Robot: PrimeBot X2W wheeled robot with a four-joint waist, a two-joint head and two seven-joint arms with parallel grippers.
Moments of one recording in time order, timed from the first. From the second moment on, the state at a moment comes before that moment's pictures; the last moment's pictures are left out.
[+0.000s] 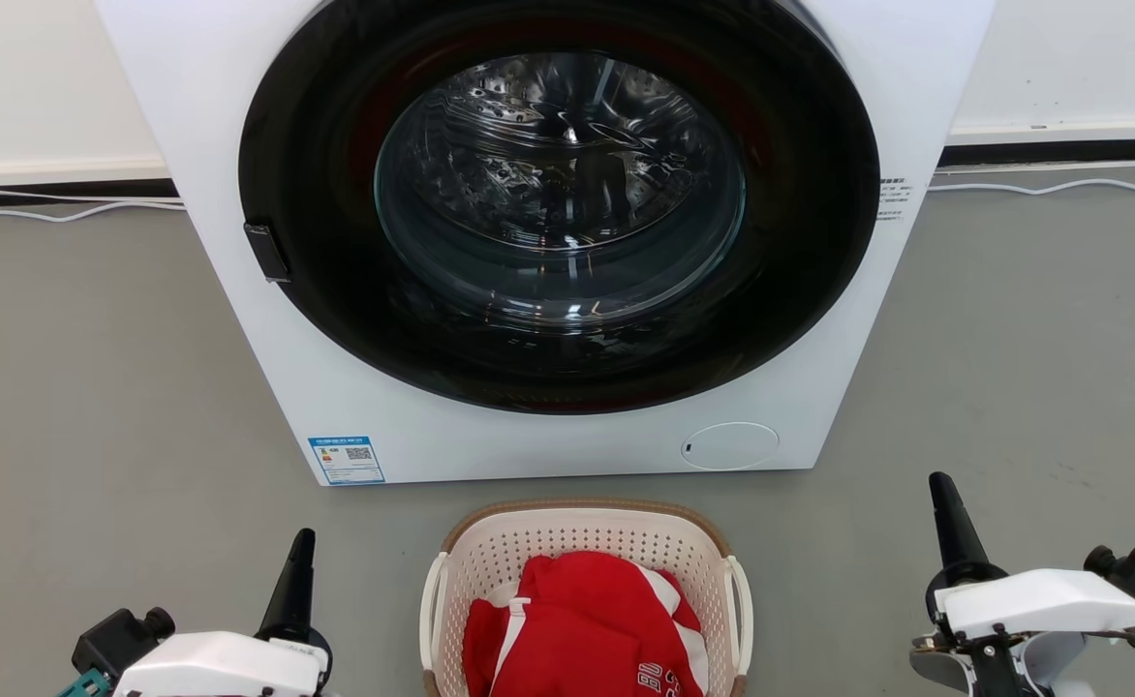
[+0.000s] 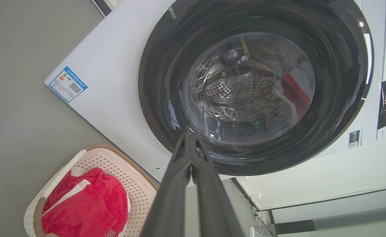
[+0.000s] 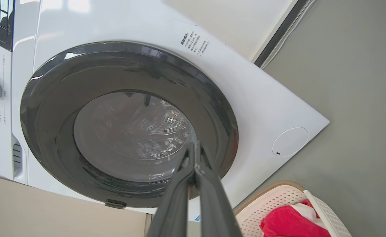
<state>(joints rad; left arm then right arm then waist) -0.03 0.03 0.03 0.31 -1.09 -0.12 -0.03 -0.10 -0.05 -0.06 0.34 1.05 0.12 -0.03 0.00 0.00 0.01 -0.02</state>
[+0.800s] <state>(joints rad) -0.03 0.04 0.06 0.29 -1.33 -0.12 0.04 -0.10 -0.05 -0.10 0.31 1.31 0.12 0.03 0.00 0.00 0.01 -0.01</state>
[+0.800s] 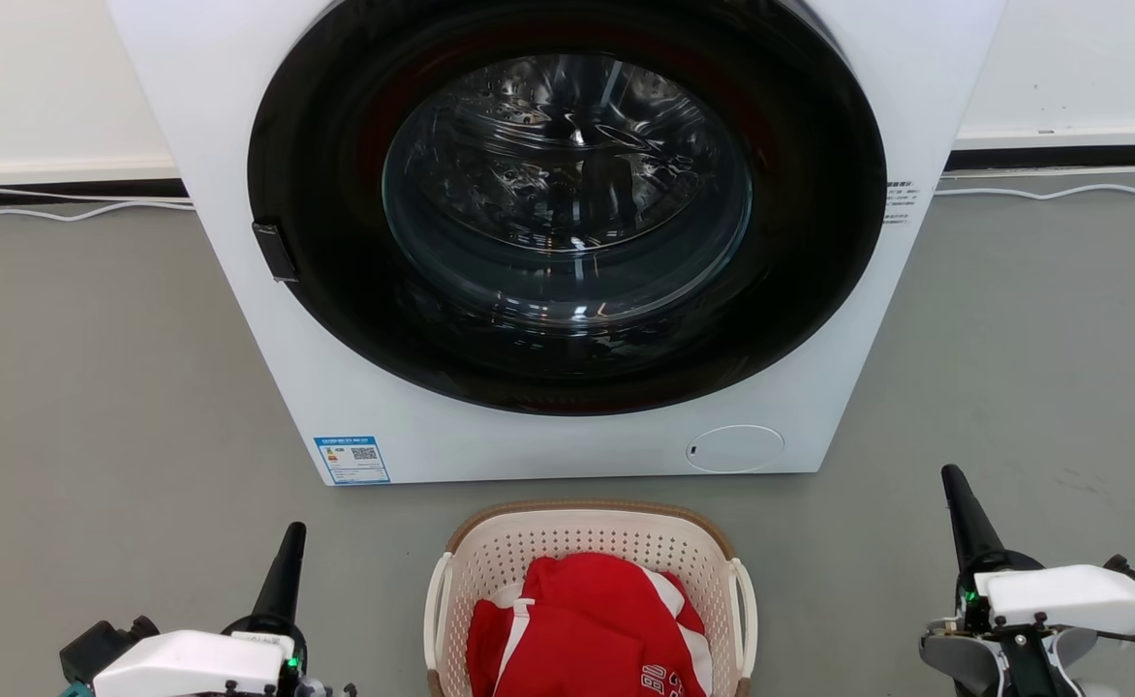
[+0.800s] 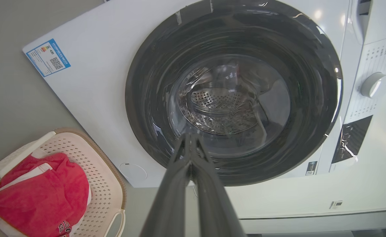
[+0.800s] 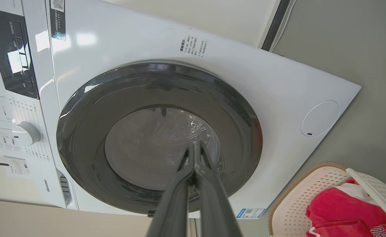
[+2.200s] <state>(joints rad) -0.05 0.04 0.08 0.27 -1.60 -0.12 0.11 -0.10 -0.05 -0.13 0.28 1.60 0.12 0.10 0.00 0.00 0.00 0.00</state>
